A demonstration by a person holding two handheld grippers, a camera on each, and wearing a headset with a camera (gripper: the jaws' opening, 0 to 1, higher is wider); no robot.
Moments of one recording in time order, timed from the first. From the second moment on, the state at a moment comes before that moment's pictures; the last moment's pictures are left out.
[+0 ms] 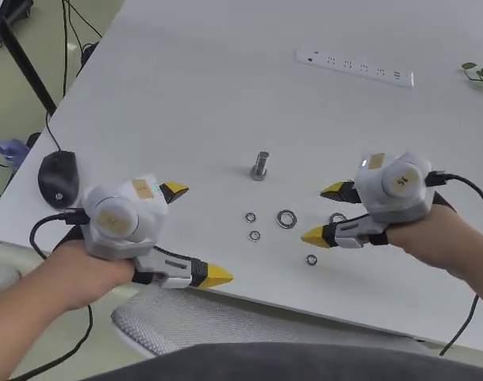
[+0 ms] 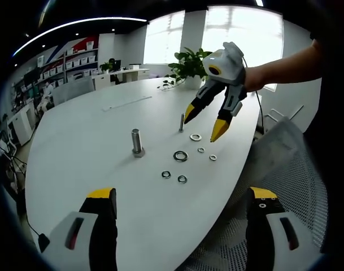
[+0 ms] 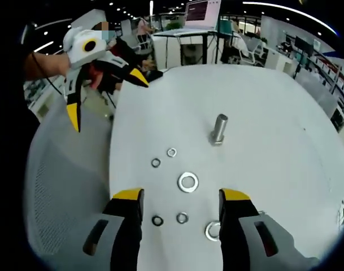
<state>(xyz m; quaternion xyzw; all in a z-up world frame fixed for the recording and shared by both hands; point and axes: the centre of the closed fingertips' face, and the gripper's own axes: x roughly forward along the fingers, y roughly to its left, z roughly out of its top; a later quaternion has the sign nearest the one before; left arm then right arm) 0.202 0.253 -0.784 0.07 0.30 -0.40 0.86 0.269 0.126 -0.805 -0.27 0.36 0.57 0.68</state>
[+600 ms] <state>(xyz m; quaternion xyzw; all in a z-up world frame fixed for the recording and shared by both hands) 0.205 0.251 -0.786 0.09 0.30 -0.40 0.86 0.276 0.132 -0.833 -0.36 0.38 0.59 0.61</state>
